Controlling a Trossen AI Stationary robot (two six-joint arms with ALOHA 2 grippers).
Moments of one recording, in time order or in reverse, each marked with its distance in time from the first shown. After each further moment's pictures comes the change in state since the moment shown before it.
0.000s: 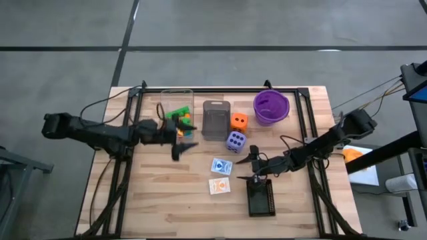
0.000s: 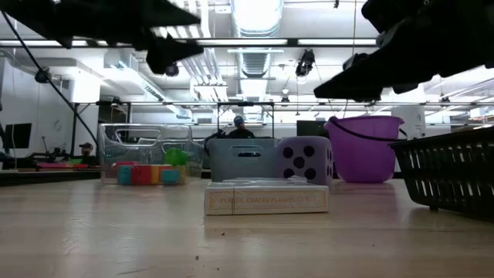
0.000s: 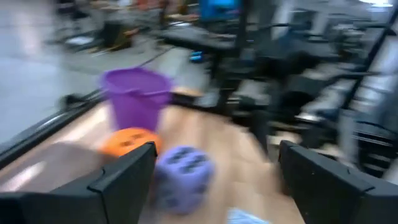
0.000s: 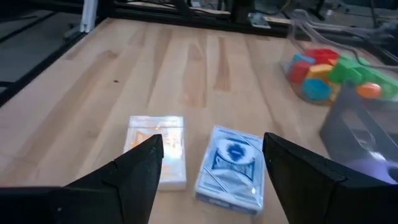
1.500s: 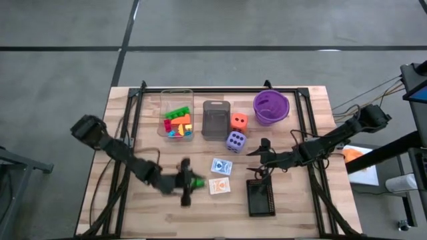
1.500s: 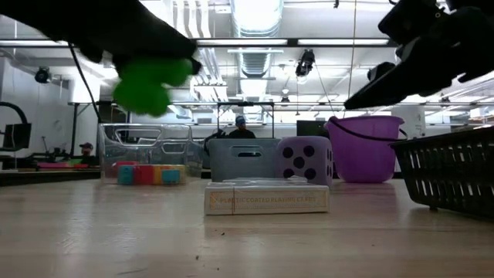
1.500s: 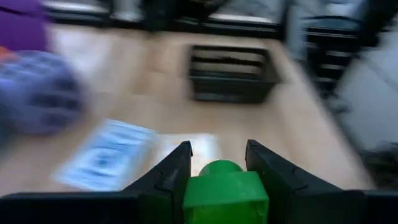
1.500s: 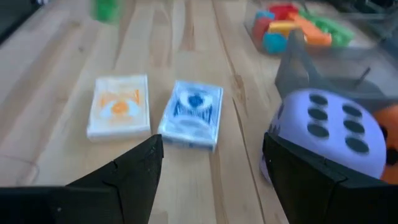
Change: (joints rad) left arm -0.606 0.558 0.213 0.014 -0.476 -0.157; right arm -0.010 -0.261 -0.069 -0.342 0.071 0.118
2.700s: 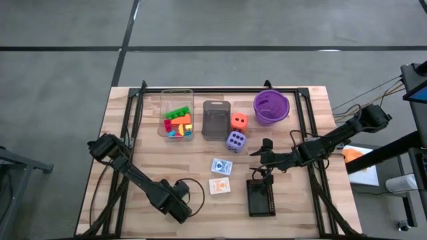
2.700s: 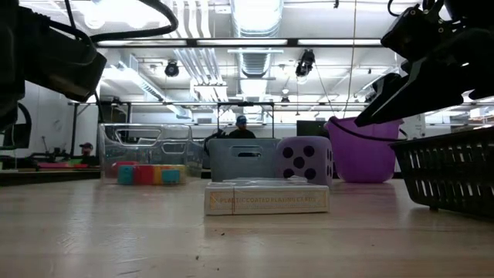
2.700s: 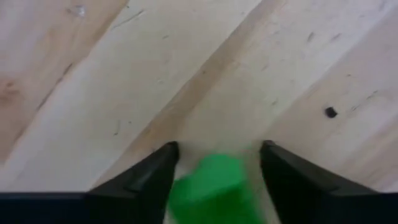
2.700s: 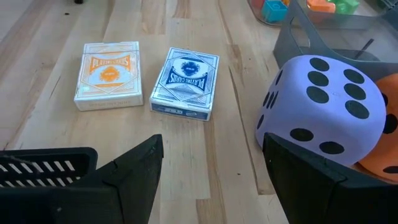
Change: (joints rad) left arm -0.092 0.342 0.520 -1.289 0.489 -1.109; right arm 0.000 -0.008 0.001 -0.120 -0.004 0.034
